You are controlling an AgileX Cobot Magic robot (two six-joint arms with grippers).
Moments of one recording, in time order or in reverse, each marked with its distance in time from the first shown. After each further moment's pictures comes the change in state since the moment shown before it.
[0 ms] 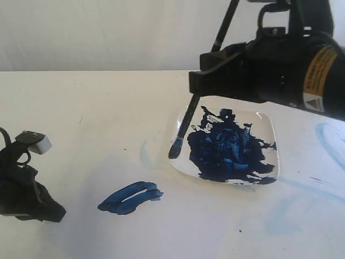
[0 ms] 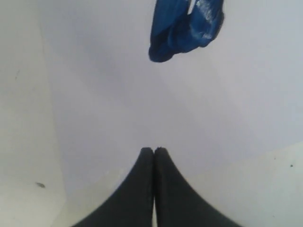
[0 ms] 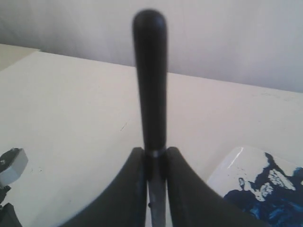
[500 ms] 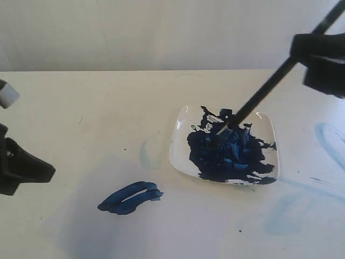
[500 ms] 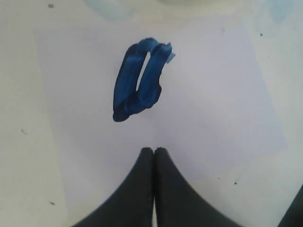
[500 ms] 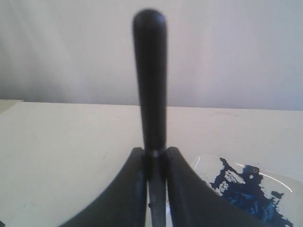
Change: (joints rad) left arm 0.002 -0.385 -0.065 0.042 0.149 -0.112; right arm 0.000 -0.391 0.117 0.052 0.198 -0.002
